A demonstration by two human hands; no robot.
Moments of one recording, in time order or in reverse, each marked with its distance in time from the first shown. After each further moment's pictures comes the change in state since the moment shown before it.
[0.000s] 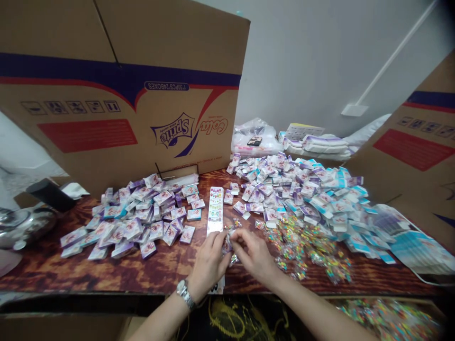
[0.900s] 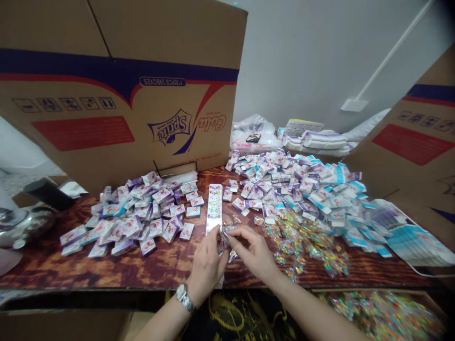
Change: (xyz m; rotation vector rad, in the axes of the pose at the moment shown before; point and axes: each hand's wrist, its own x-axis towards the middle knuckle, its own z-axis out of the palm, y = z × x) left_hand -0.010 0.008 0.001 0.139 0.166 0.011; right_hand -0.001 -0.015 0.001 0.155 0.086 0.106
